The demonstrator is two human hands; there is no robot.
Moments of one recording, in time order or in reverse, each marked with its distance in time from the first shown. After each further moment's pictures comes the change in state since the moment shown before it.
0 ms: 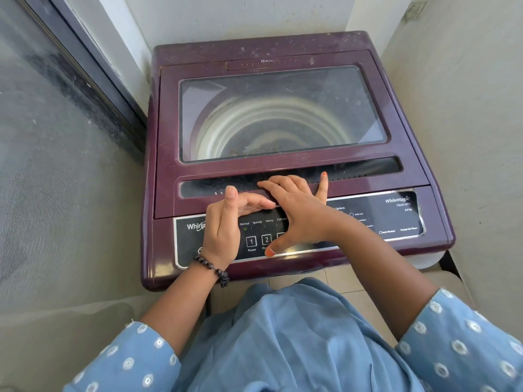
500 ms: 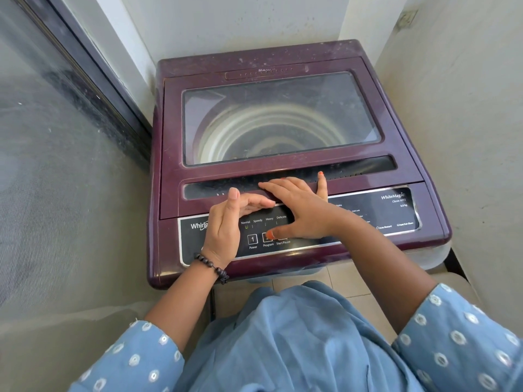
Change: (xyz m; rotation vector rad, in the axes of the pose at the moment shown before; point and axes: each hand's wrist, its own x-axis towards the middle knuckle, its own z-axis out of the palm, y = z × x) left_hand -0.005 0.003 -0.002 0.012 -0.051 -0.002; right_hand -0.006 0.007 0.002 0.043 0.086 -0.031
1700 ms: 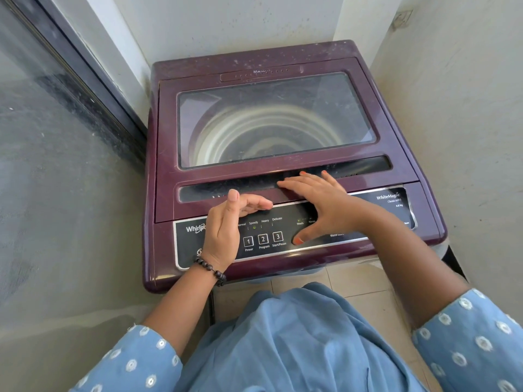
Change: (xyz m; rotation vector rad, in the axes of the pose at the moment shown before) left_hand 0.000 0.001 0.004 0.036 0.018 0.001; right_hand -0.016 0.036 -0.018 -0.011 -0.028 -0.037
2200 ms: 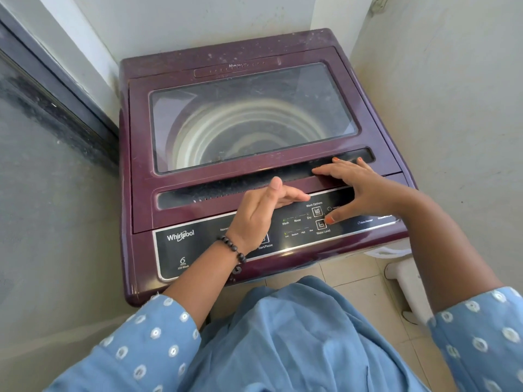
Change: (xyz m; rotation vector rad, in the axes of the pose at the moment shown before) left_hand 0.031 0.010 0.056 -0.056 -0.380 -0.031; right_hand -0.040 0.060 -0.028 0.169 0.018 0.174
